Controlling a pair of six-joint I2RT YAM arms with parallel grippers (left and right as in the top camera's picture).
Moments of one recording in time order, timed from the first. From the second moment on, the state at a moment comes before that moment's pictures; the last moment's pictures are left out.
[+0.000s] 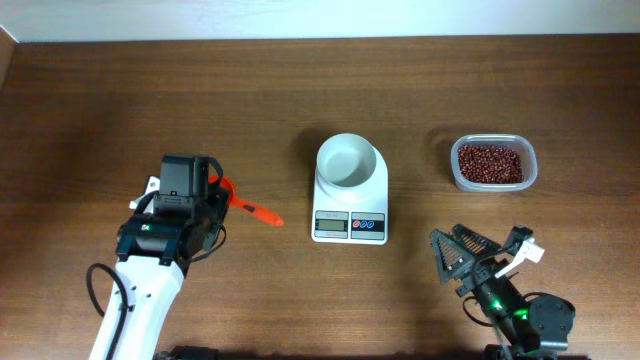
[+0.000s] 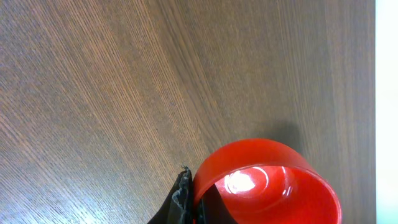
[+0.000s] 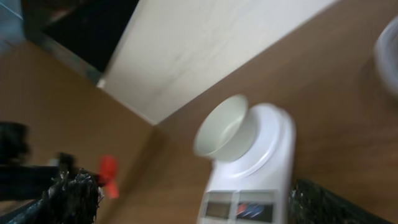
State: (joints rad) left arm -0.10 1.15 0.93 -0.83 -0.09 -1.30; right arm -0.08 0.02 0.01 -0.02 -0.65 0.86
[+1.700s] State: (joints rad) left arm -0.10 1.15 0.93 -1.01 0.08 -1.14; right arm 0.24 0.87 0.34 0.13 -0.89 0.91
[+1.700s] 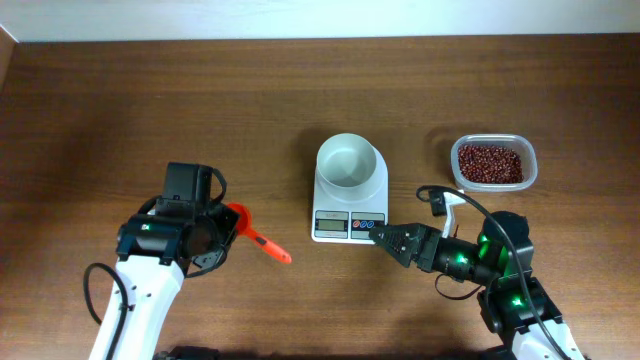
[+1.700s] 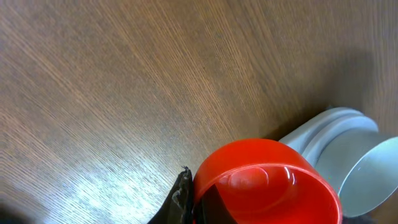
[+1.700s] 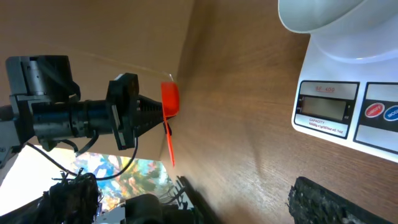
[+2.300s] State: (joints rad) left arm -0.21 1.15 0.93 -1.01 0.12 -1.03; right arm 0.24 0.87 0.34 0.13 -0.88 0.91
